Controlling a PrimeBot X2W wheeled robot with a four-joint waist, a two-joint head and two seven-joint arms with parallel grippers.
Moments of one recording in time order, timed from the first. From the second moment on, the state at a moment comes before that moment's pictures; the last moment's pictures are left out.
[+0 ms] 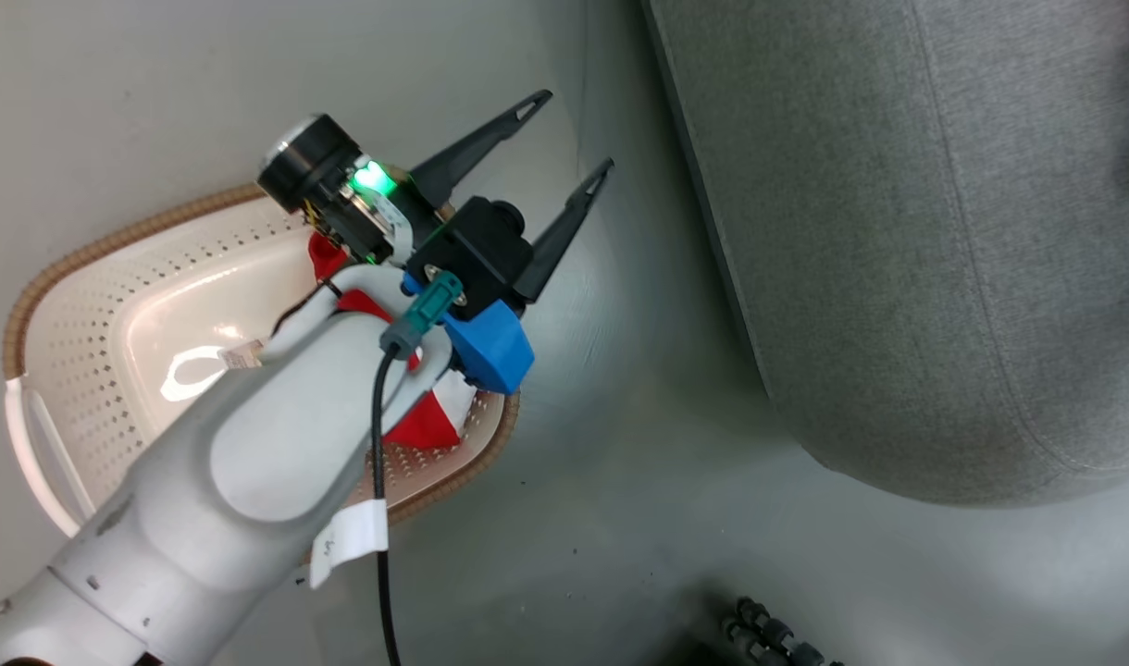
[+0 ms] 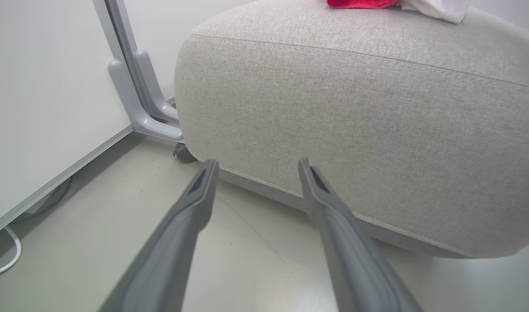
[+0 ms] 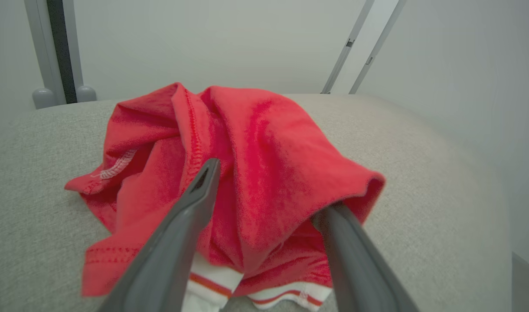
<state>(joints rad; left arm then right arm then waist) -0.92 0.33 -0.90 0.40 -0.27 -0.09 -0.17 -0.85 -0.24 -0.55 0.60 0.02 0.13 -0.26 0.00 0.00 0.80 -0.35</state>
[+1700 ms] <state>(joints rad) -0.18 0.09 -0.11 0.25 -0.16 -0.05 -0.26 -0.22 -0.12 0.00 0.25 0.05 0.13 -0.26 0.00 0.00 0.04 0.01</state>
